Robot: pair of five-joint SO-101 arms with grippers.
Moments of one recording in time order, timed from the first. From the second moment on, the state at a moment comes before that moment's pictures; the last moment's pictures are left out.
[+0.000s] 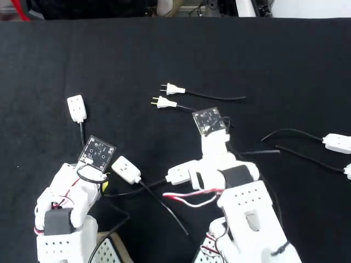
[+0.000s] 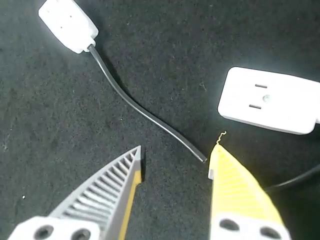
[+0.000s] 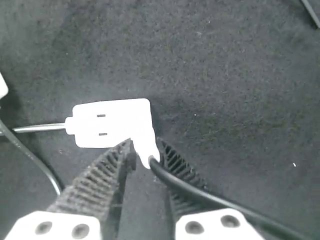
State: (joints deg) left arm -9.1 -104.1 88.3 74.4 -32.7; right arm -15.9 -53.5 69.2 64.3 0.0
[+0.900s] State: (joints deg) left arm -9.4 -104.1 89.2 74.4 -34.1; right arm -20.0 -43.6 61.0 68.3 2.2
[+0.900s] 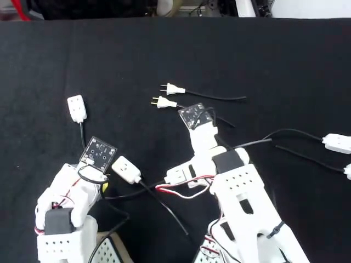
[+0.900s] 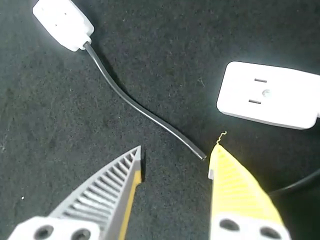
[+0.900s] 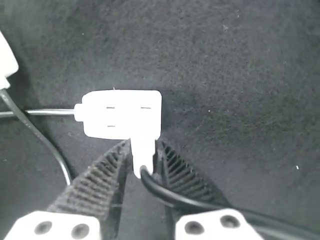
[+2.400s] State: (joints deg) left arm -9.4 -104.1 89.8 74.4 -34.1; right arm -19.9 -32.3 55.5 69.9 1.8
